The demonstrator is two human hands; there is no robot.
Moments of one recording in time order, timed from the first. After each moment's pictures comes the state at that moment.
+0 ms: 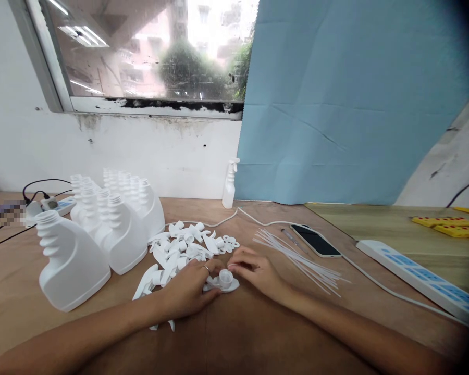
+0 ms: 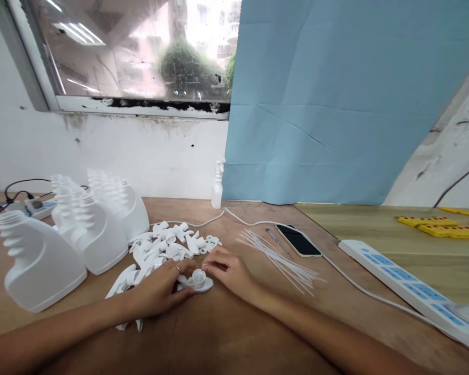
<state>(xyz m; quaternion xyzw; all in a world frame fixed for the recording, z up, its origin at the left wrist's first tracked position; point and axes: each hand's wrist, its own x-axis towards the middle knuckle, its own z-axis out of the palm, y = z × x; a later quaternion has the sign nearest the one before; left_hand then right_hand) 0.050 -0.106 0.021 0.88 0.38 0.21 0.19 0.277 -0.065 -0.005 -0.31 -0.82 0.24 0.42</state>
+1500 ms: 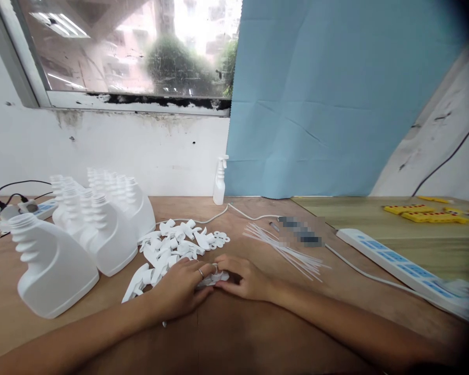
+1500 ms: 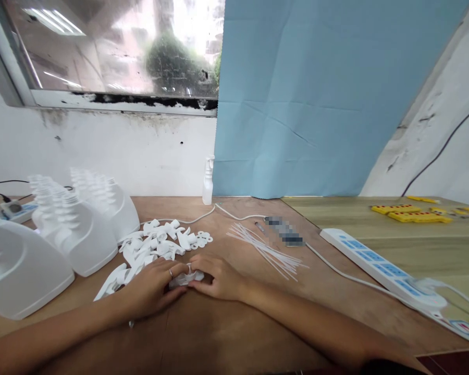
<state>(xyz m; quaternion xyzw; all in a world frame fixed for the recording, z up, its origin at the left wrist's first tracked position) 0.050 -0.108 0.014 0.92 0.34 0.17 0.07 0.276 -0.077 -0.016 -0.20 -0.90 0.12 0.36</state>
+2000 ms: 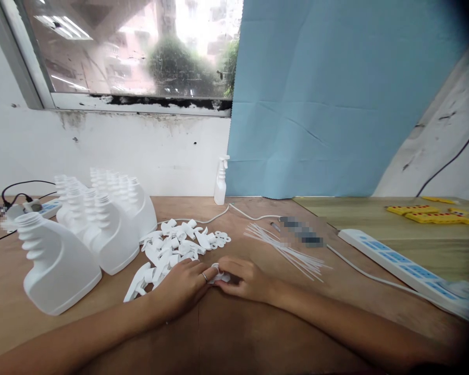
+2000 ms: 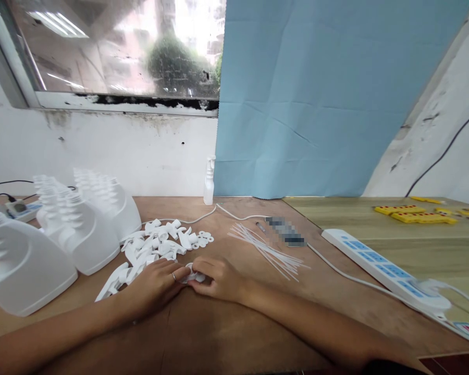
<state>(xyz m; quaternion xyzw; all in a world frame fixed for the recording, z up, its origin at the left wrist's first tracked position) 0.053 -0.107 0.005 0.93 0.30 0.17 -0.07 0.274 -0.082 -0.015 -0.21 -0.91 0.06 0.36</state>
